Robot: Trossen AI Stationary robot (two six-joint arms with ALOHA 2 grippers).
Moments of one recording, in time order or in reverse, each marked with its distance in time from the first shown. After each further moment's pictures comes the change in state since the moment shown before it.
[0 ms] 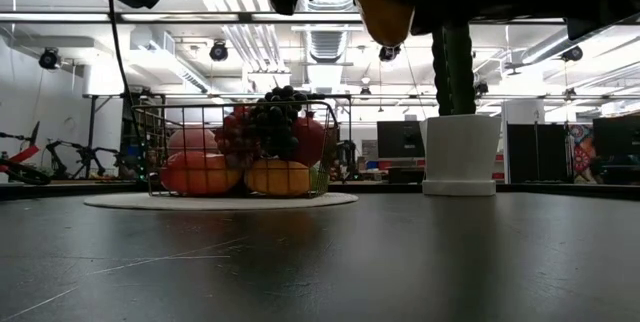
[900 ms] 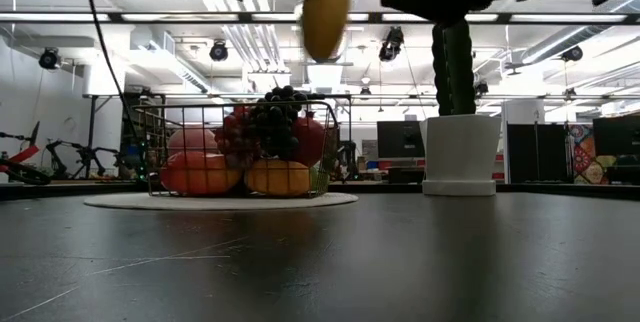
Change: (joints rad) left arm 0.003 -0.211 -0.021 -0.395 -0.223 0.035; right arm 0.000 -0.235 0.000 -0.314 0.105 0.146
